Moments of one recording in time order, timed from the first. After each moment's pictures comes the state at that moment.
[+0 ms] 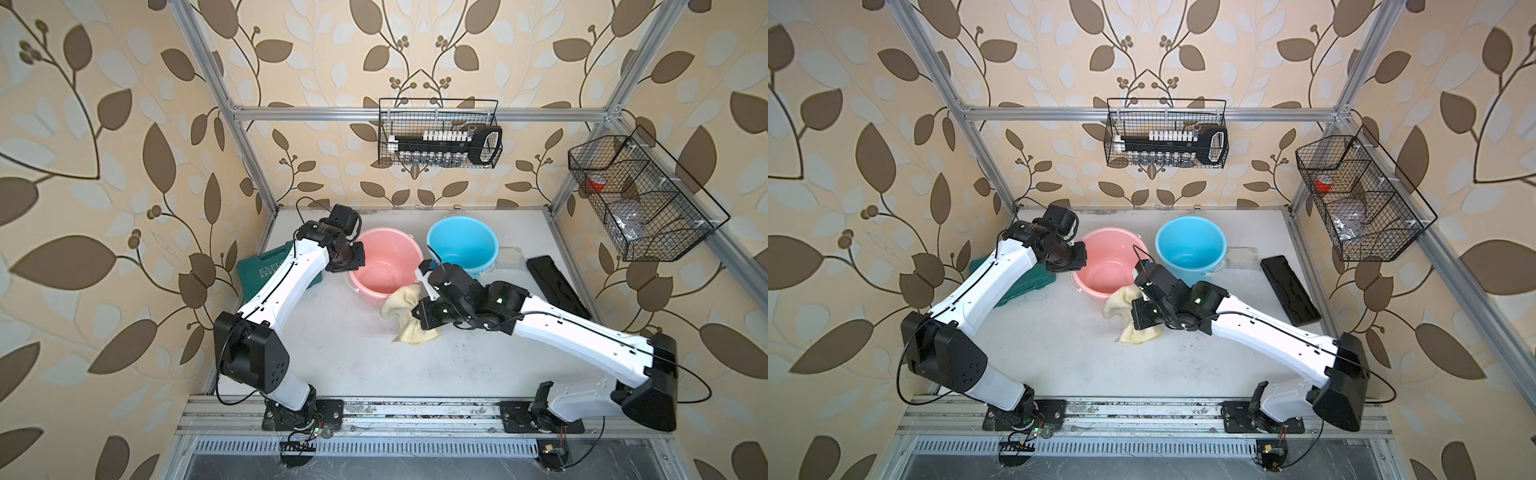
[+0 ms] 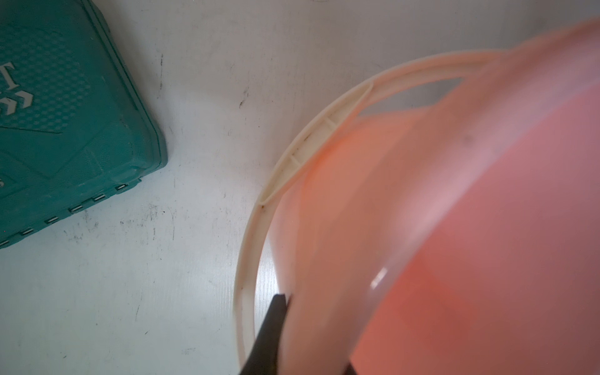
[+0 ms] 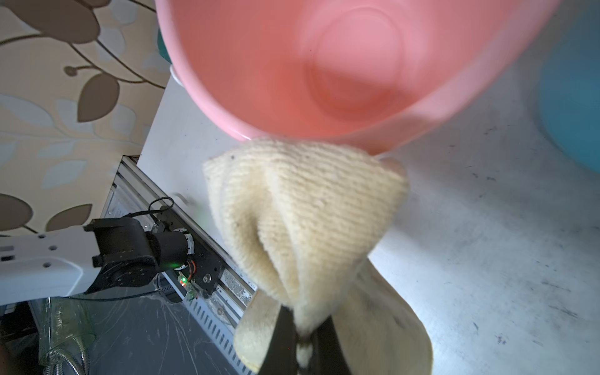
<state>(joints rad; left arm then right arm) -0.29 1.55 1.50 -1.08 0.00 -0.45 0.97 1.30 1.21 -0.75 0.02 0.66</state>
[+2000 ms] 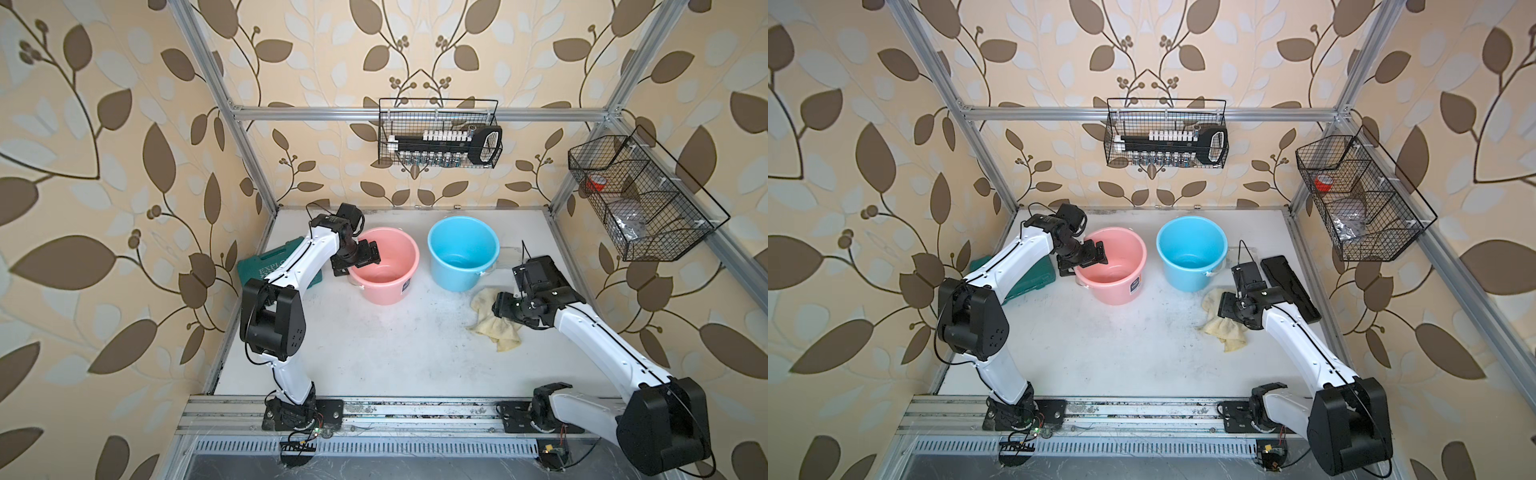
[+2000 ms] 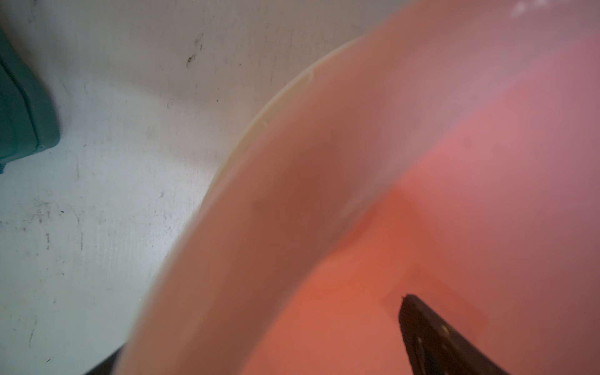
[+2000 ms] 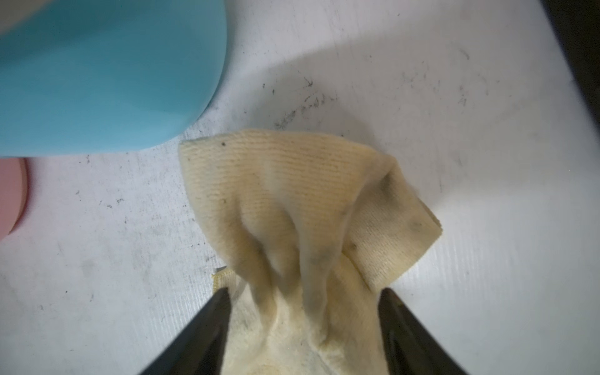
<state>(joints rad) -0.25 1.77 1.56 -1.04 0.18 -0.56 0.19 1.14 0.78 -0.80 0.06 0.50</state>
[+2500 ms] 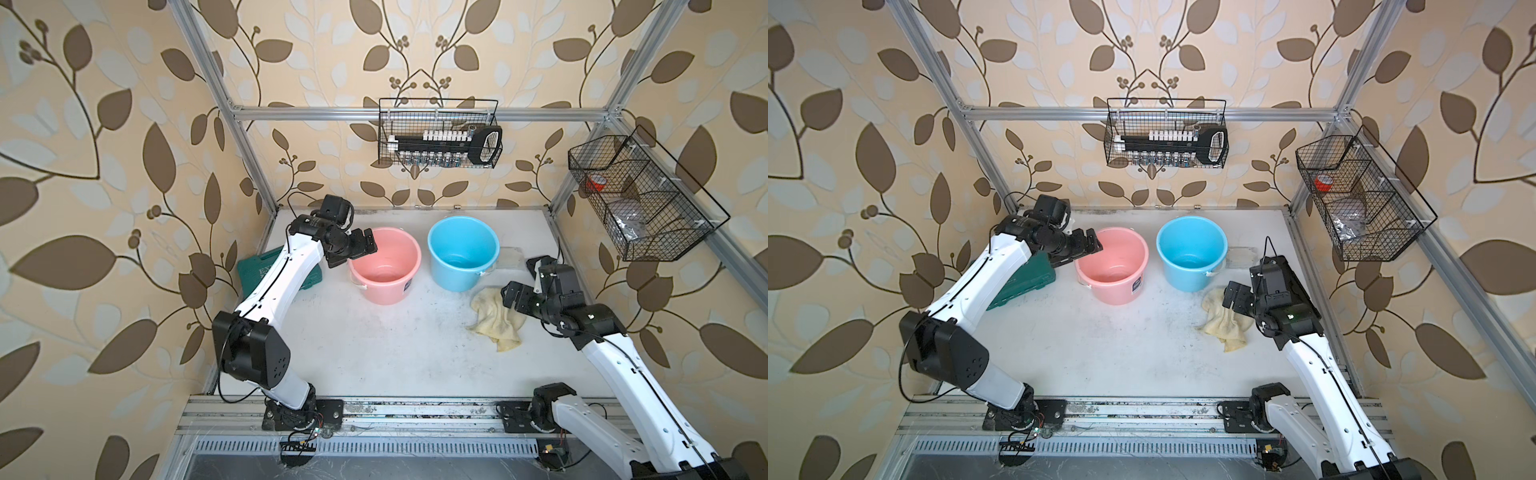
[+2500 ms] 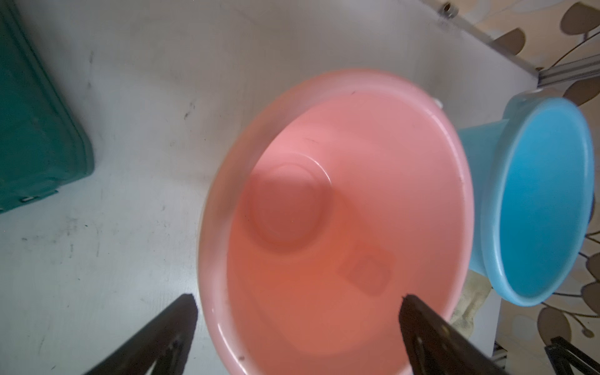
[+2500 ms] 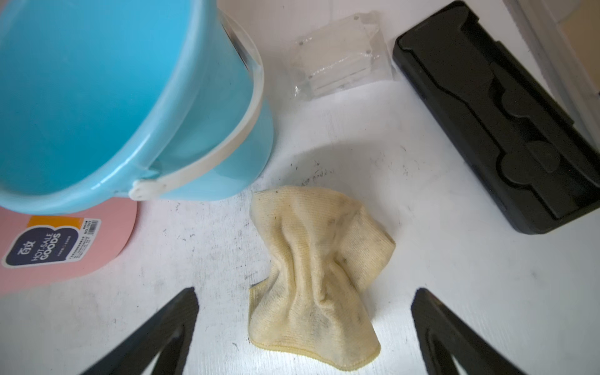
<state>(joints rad) -0.24 1.51 1.55 -0.99 0.17 -0.55 0.16 0.90 0.89 -0.85 0.13 0.49</state>
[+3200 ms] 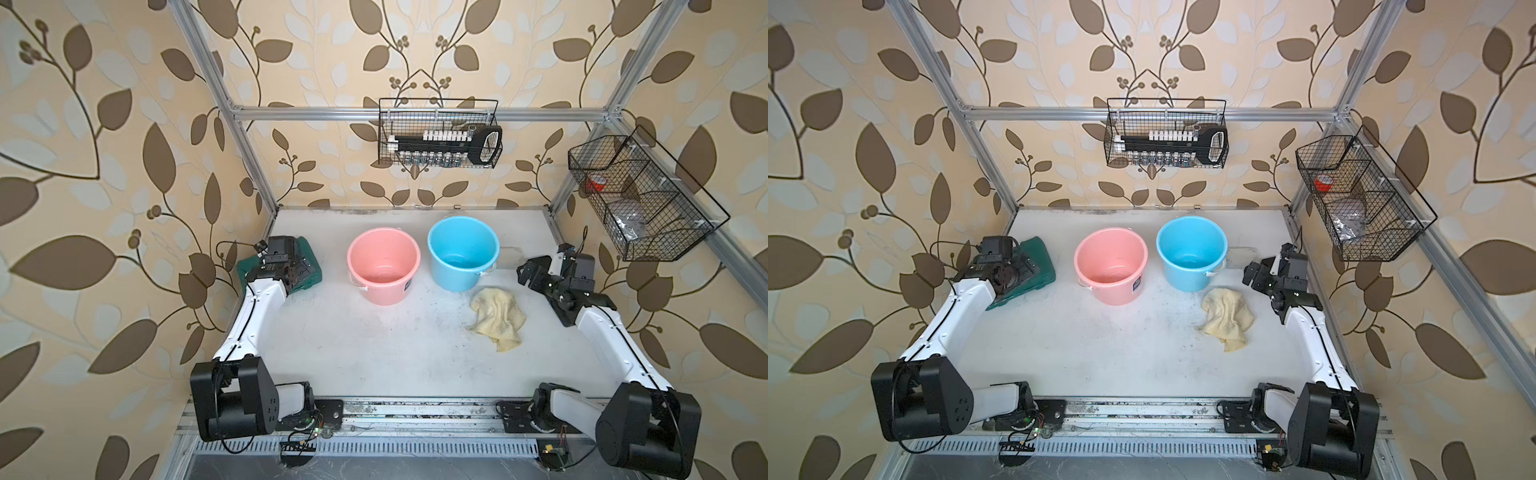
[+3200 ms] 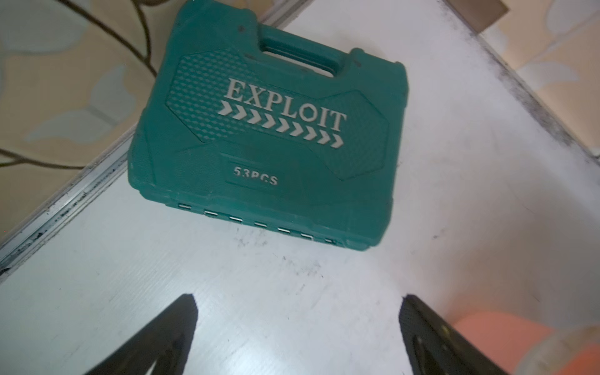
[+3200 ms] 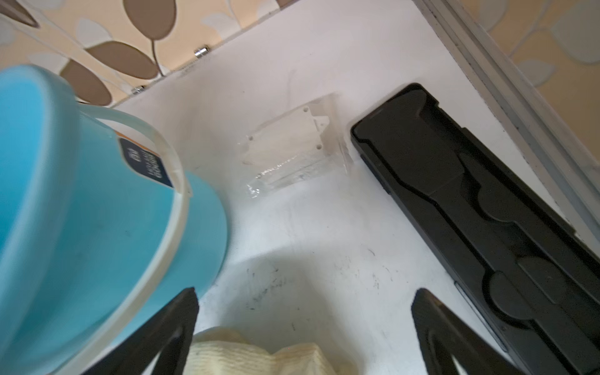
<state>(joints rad) 0.15 1.29 0.96 -0.62 -0.23 -0.62 -0.20 1.15 0.72 -0.32 -0.07 0.29</state>
